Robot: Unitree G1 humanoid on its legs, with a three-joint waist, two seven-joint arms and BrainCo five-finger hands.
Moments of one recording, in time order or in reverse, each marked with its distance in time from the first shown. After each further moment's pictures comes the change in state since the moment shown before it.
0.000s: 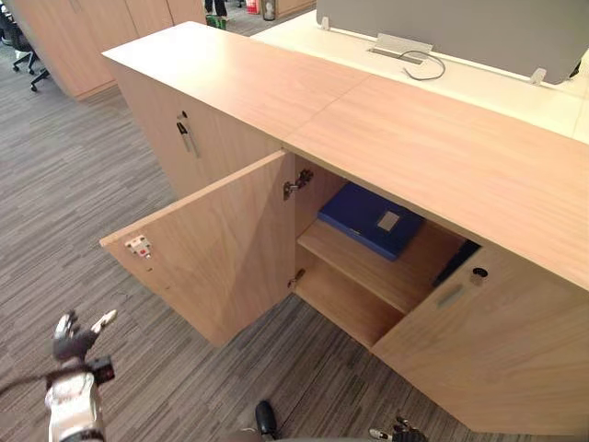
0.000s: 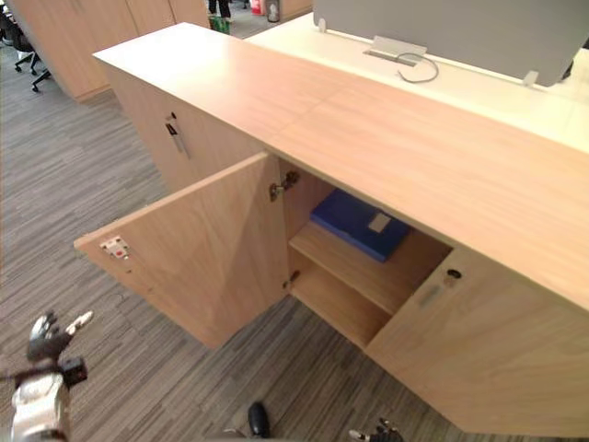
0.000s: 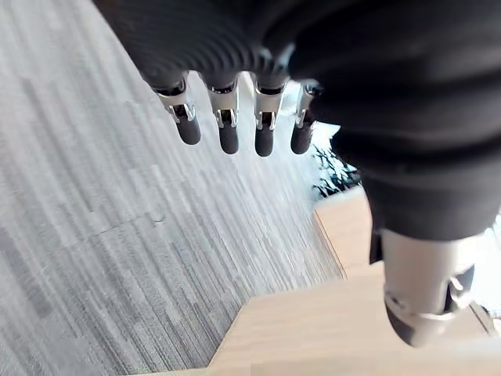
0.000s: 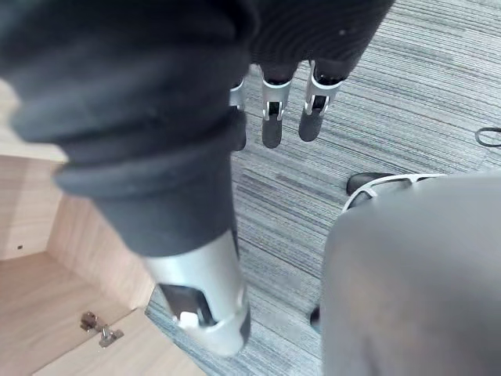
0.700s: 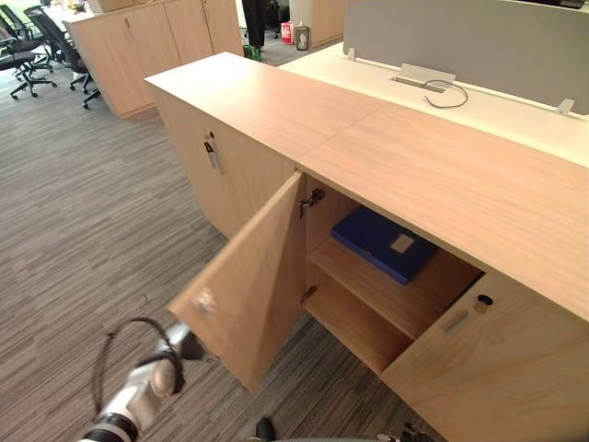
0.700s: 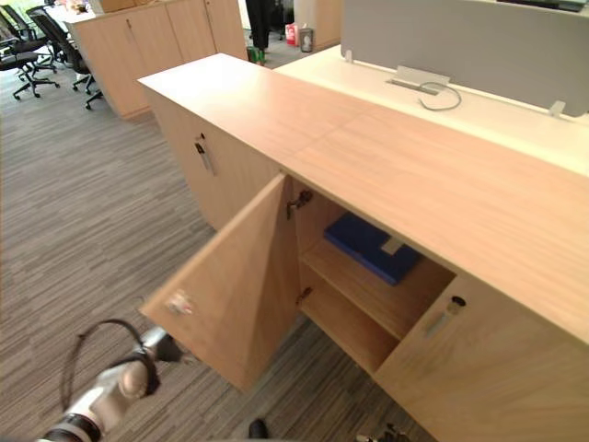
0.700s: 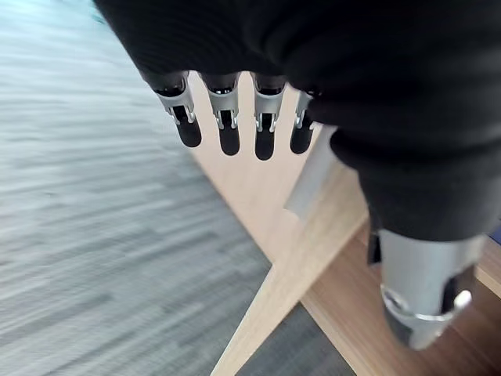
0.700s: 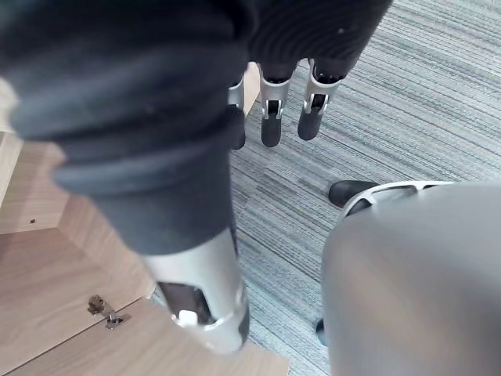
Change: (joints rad) left arm -0.012 0.154 -1.040 -0.048 0.454 -0.091 -0.030; right arm -0.070 -0.063 0.026 0.146 0.038 -0.018 -0.043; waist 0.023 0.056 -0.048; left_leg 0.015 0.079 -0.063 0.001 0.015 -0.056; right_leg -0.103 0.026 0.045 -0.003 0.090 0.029
